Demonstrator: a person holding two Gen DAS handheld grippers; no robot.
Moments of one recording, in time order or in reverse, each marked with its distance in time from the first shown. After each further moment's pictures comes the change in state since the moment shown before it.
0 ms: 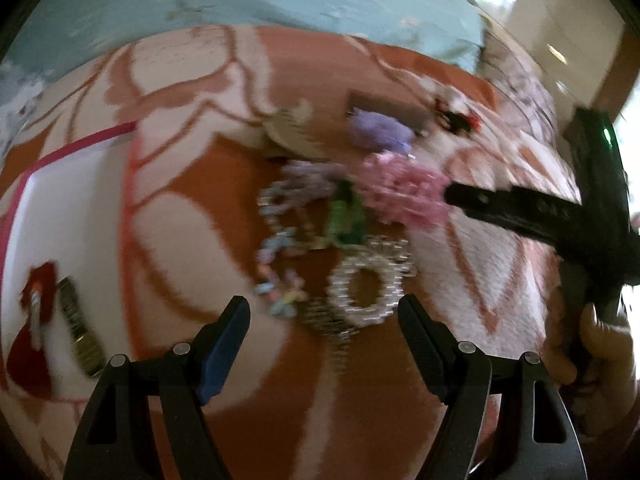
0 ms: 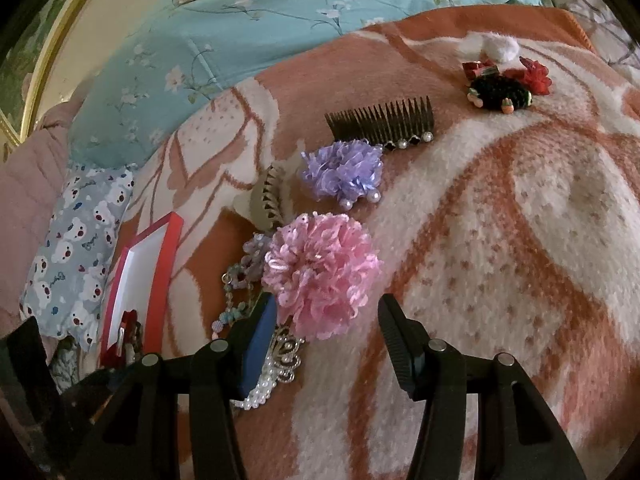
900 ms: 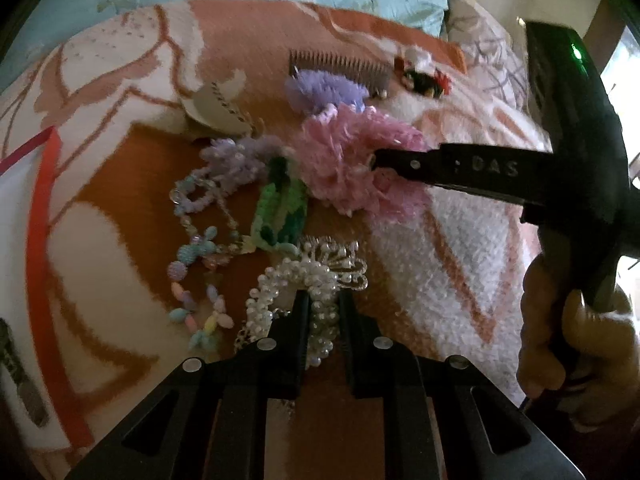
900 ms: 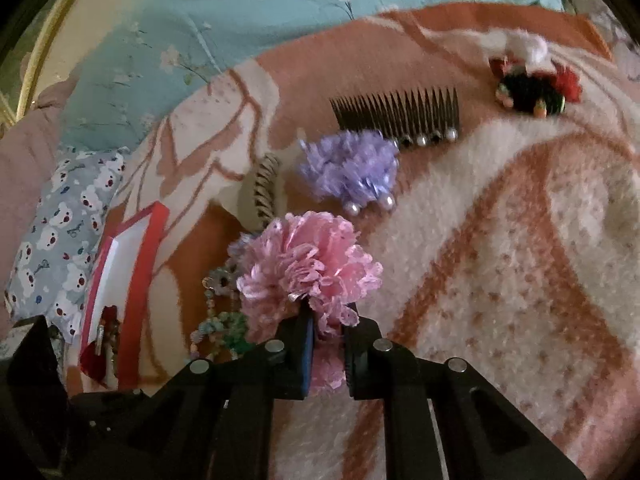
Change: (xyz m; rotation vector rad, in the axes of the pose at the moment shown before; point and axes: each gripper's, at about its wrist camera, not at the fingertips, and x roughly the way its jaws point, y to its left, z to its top) left arm 0.067 -0.012 0.017 0.058 0.066 -0.102; right arm 0.030 0.006 0.010 -0.066 0.017 -0.015
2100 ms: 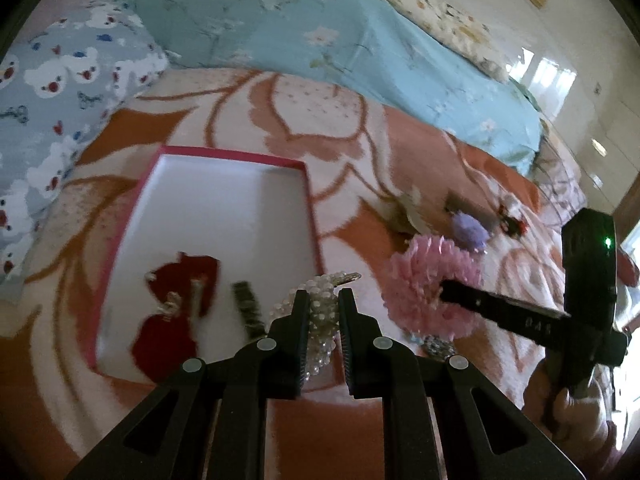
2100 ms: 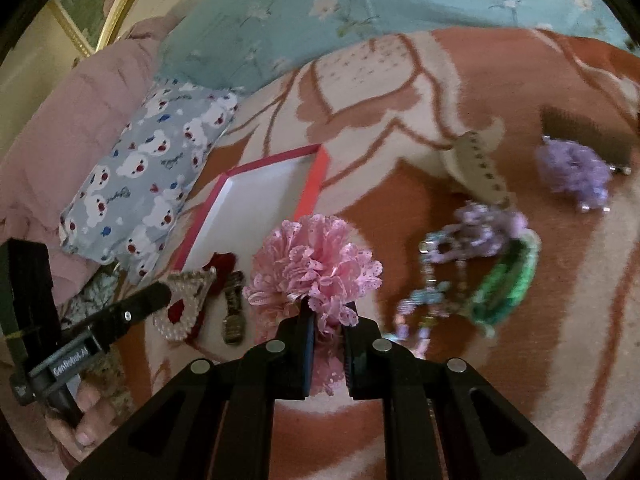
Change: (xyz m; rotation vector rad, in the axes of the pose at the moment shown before) left arm -0.202 0.125 -0.084 -0.325 -0.297 0.186; right arm 0.016 0.160 -0.033 -0.209 0.098 0.244
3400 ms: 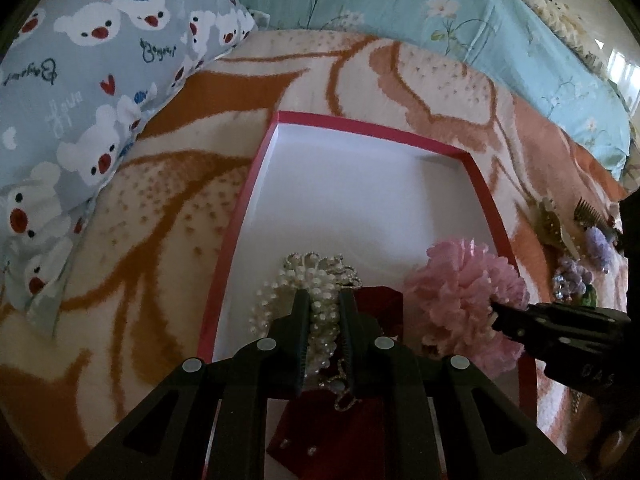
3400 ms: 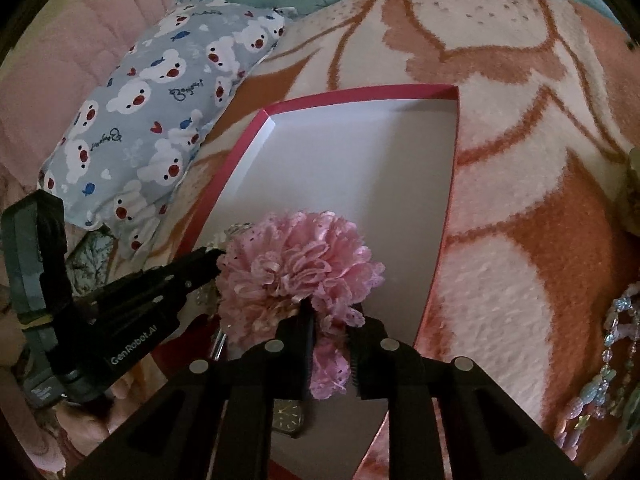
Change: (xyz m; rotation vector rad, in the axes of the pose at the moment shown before) left arm 0.102 0.089 0.028 -0.055 0.070 0.266; right arm 0.136 0.073 0.025 -0.110 0.189 0.059
